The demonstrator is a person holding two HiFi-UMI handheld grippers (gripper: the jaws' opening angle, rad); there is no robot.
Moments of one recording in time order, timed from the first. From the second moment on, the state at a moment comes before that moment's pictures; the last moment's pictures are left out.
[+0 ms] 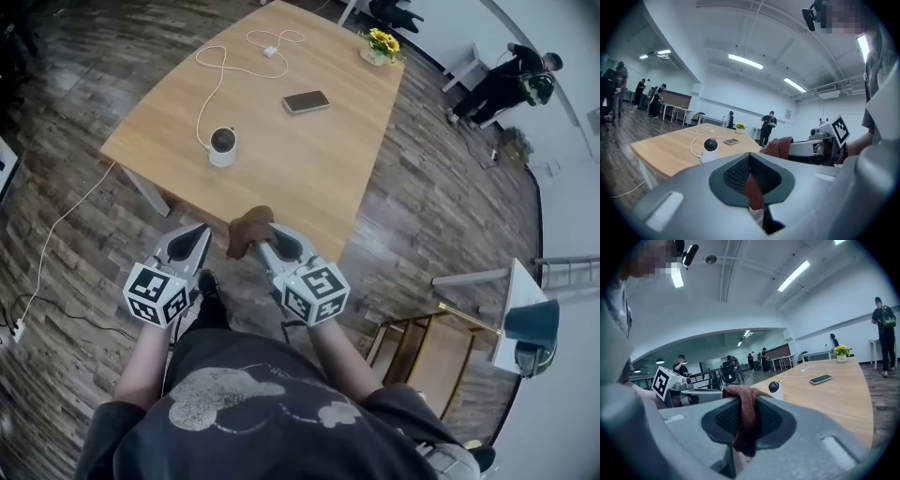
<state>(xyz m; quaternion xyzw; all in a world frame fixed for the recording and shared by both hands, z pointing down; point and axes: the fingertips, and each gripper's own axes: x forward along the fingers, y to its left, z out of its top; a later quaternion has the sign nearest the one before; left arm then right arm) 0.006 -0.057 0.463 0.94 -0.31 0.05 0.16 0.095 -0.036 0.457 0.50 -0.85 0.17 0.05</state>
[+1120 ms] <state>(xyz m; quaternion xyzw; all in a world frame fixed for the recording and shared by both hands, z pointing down) 0.045 0.148 0.454 0.96 -0.24 0.08 0.14 0.147 0.174 0.483 0.55 -0.81 0.19 0.05</state>
